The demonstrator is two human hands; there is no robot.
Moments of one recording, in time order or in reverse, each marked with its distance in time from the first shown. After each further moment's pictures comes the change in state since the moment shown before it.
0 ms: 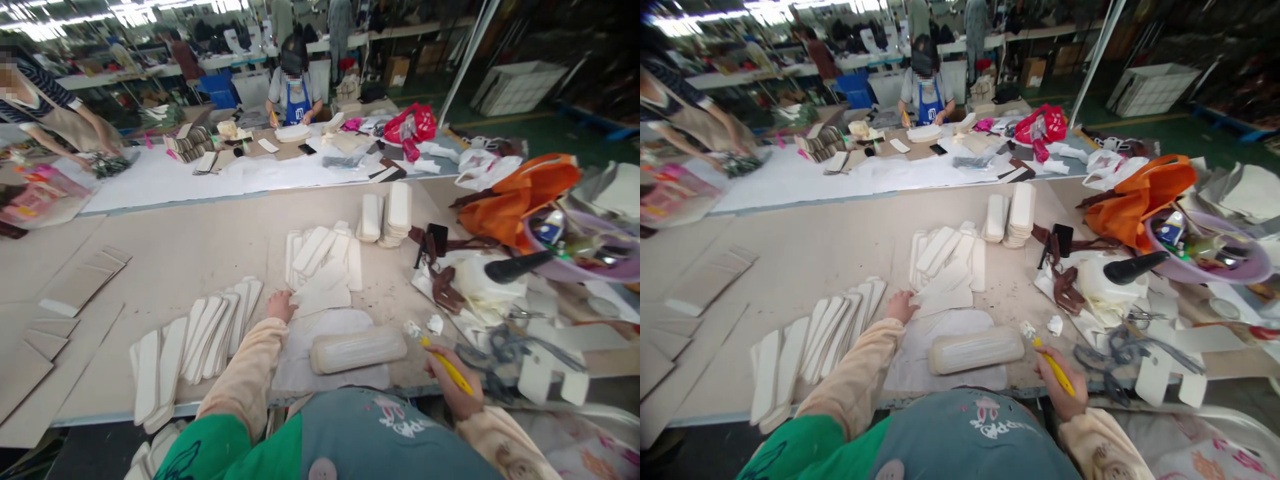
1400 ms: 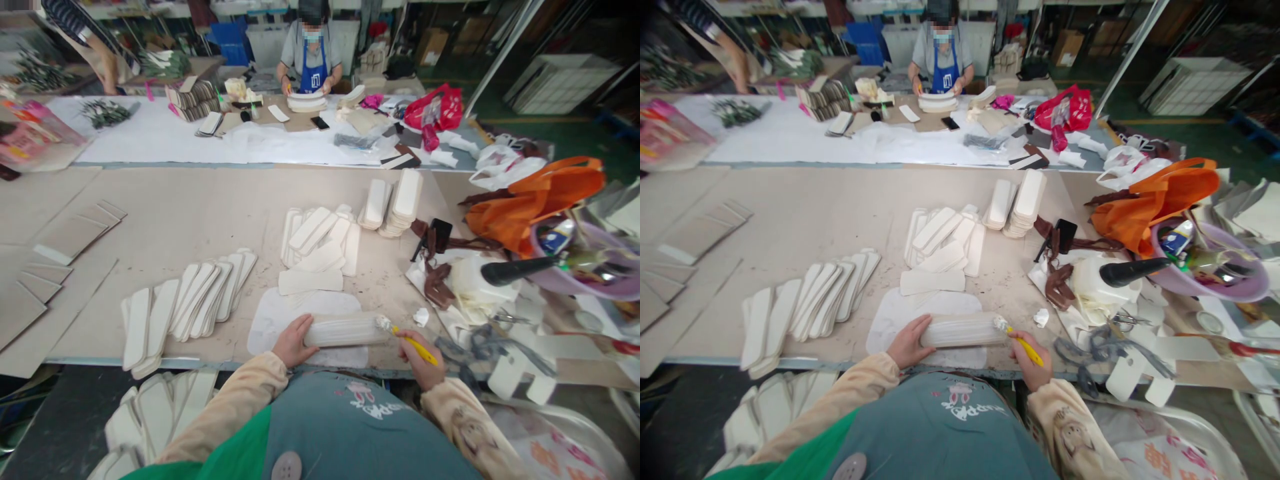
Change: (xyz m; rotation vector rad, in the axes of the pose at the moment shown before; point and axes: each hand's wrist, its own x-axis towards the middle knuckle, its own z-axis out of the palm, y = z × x) left_hand -0.150 0.024 0.083 -0.303 -0.078 0.473; right_hand 0.018 0.011 0.004 -0.038 -0.279 0.142
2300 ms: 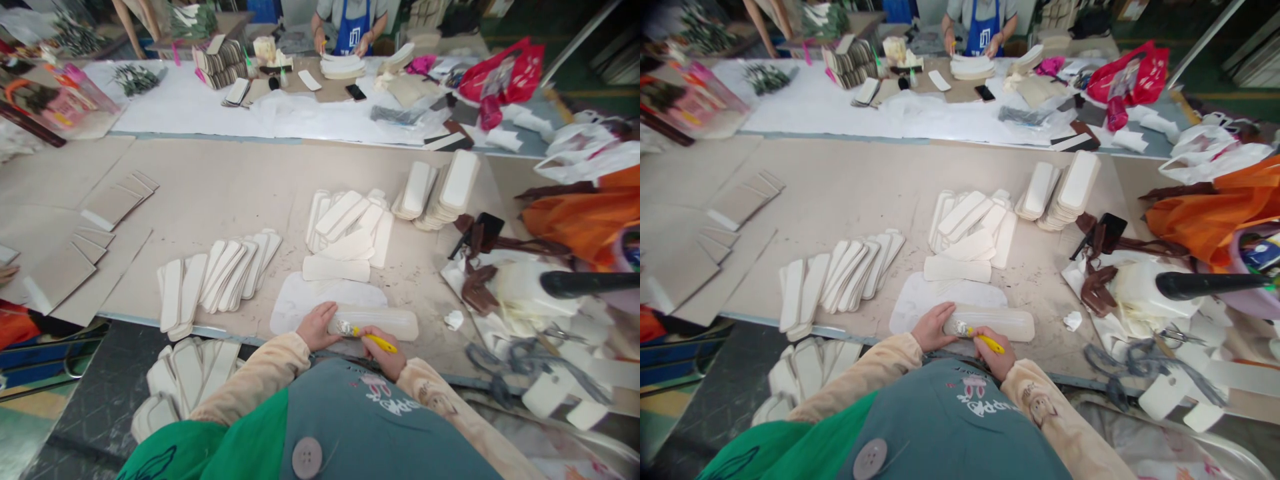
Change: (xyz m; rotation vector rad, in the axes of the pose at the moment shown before) left_hand 0.002 -0.002 0.001 -0.044 0.012 0.045; right_hand -0.009 -0.032 0.108 0.104 -0.565 -0.017
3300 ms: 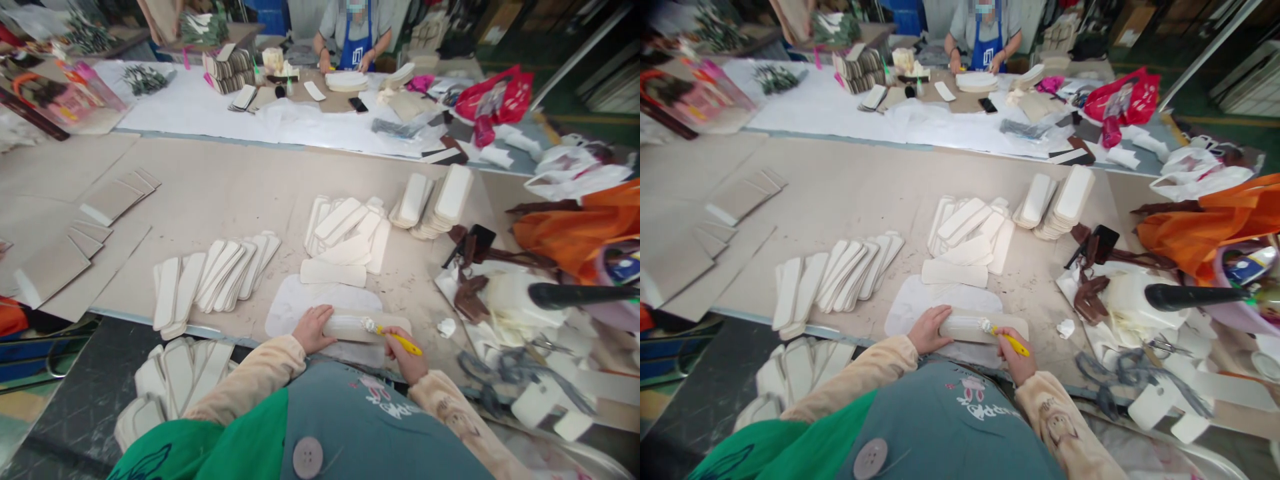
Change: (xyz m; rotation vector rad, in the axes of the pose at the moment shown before) left_hand 0.003 0.002 0.000 0.048 0.005 -0.014; right_hand -0.008 0.003 -0.049 -0.068 0.261 0.054
